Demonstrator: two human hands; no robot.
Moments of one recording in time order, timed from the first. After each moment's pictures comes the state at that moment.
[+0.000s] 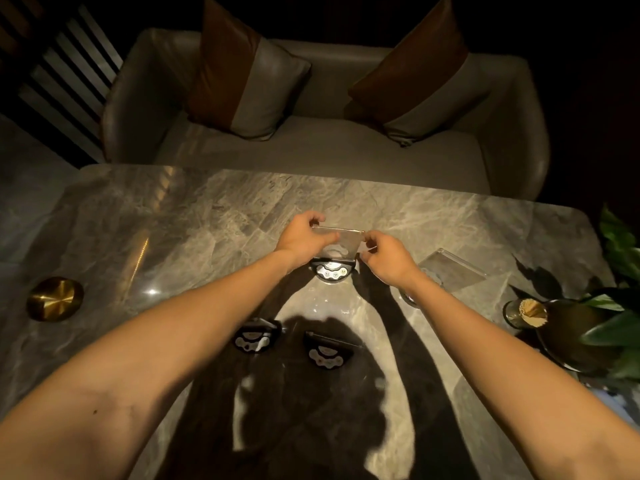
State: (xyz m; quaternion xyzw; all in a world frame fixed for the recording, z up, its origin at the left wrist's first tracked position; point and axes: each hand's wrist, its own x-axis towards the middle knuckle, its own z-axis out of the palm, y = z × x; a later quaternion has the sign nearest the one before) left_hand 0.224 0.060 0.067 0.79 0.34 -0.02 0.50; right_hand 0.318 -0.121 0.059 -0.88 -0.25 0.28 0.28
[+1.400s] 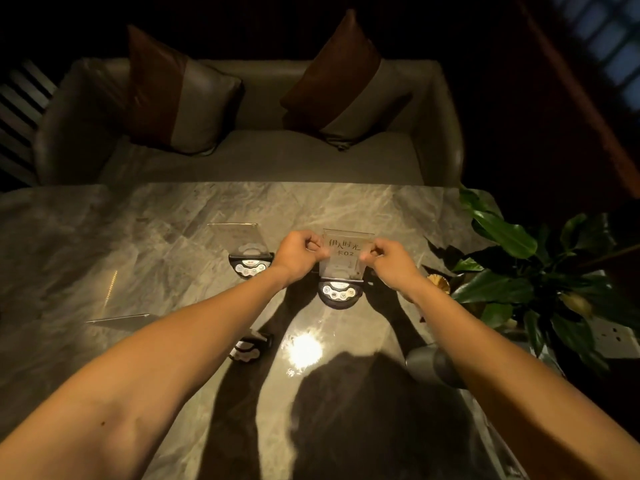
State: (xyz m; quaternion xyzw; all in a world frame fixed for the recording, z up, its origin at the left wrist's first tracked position) left_hand 0.286 -0.120 0.061 0.80 0.28 -0.05 0.52; right_hand 0.369 -0.316 0.086 -0.85 -0.11 0.29 0.42
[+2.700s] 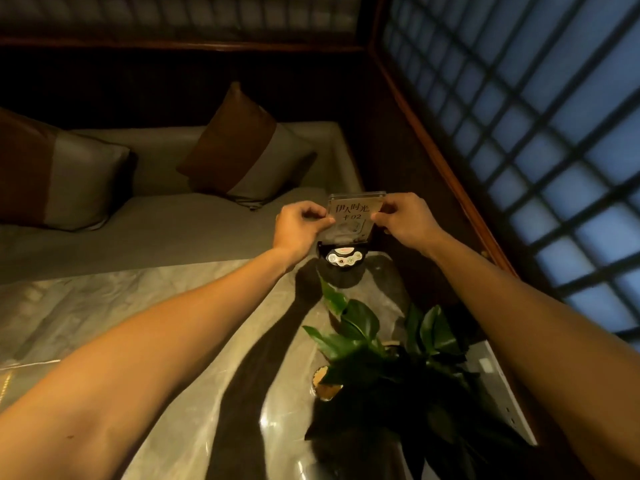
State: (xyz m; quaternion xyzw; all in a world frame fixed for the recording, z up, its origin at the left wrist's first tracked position) left_hand 0.587 -0.266 0.148 0.76 0.20 0.10 0.61; right_hand 0.669 -0.467 0.194 -0.90 -0.18 0.13 0.38
